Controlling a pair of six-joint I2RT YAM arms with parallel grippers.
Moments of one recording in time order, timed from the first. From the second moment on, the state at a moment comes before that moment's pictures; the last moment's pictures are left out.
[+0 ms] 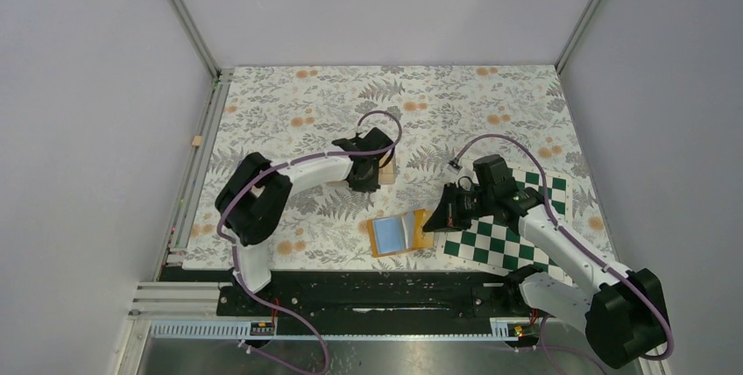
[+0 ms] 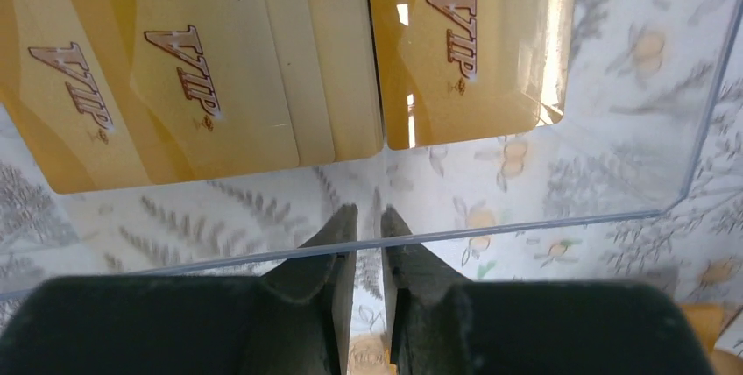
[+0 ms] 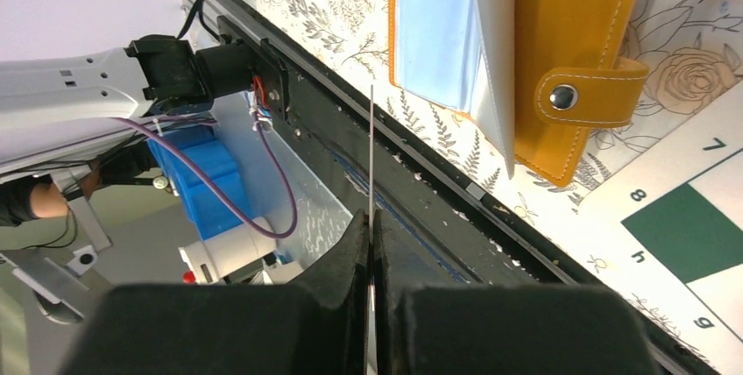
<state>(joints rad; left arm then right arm) -0.76 1.84 1.22 -0.57 -0.19 -0.67 0.42 1.03 0.60 -0.49 -0.74 0.65</state>
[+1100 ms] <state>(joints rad) -0.68 1.49 0.63 -0.11 0.38 -0.93 0.54 1.39 0.71 -0.38 -0.57 0.55</state>
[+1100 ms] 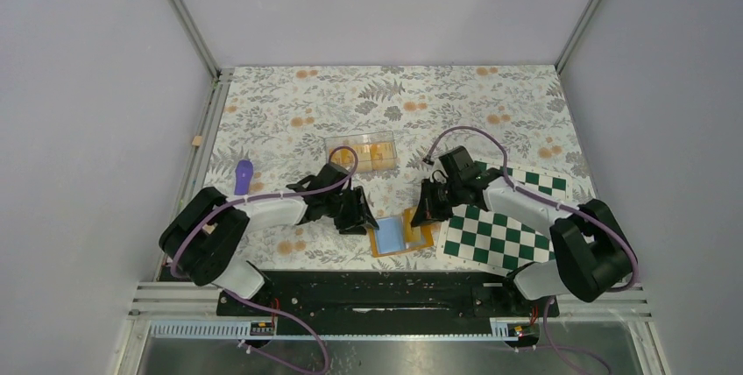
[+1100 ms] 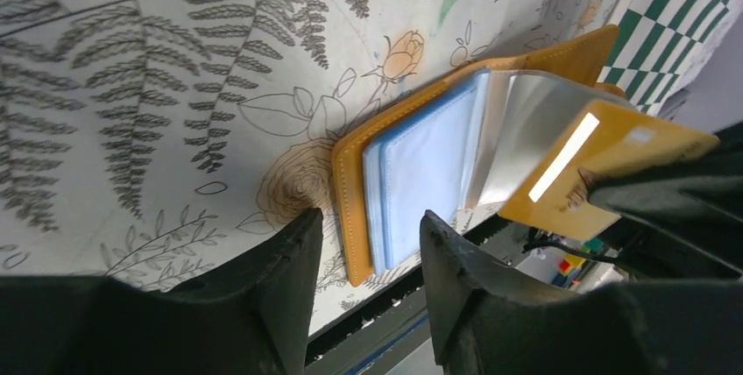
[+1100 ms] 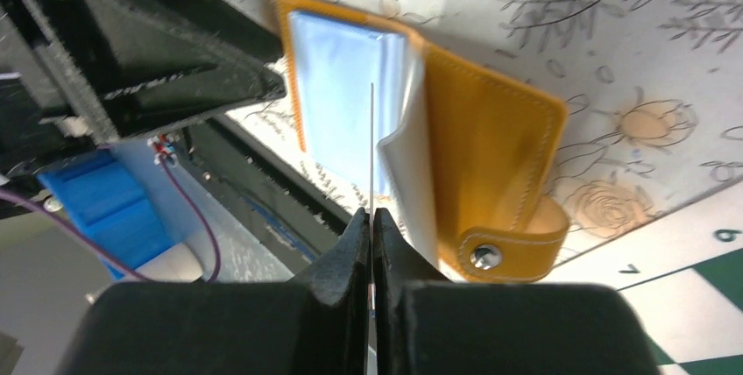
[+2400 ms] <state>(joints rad) -0.86 1.68 0.88 -0.30 0.19 -0.85 0.47 1.39 0.63 -0.34 -0.50 0.50</state>
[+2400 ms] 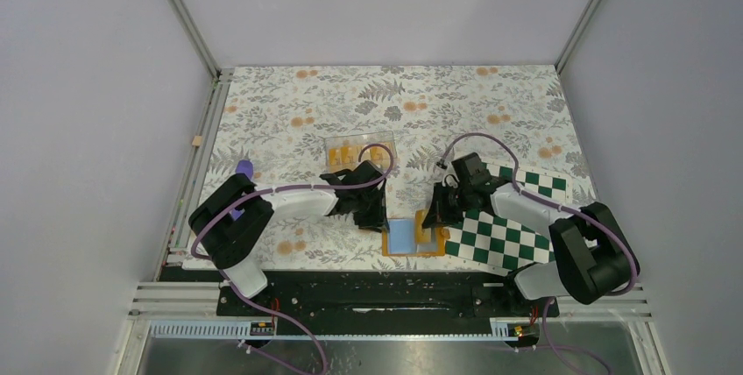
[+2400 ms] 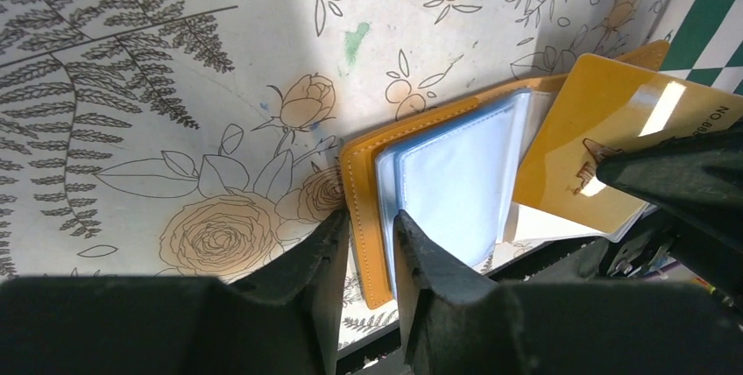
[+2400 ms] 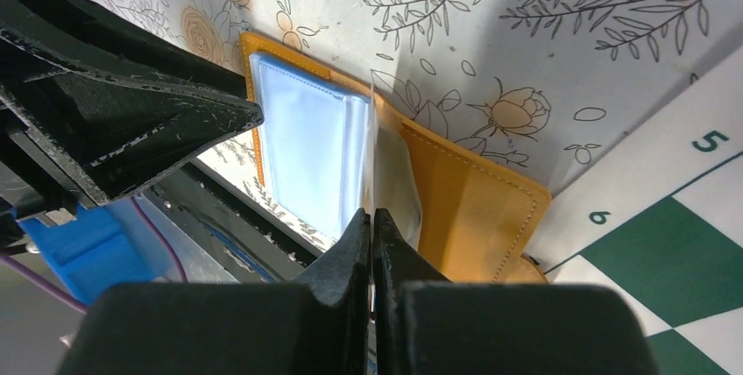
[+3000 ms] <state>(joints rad) -0.87 1.67 0.87 -0.30 0.14 -0.89 0.39 1.30 0.57 -0.25 -0.57 0.54</state>
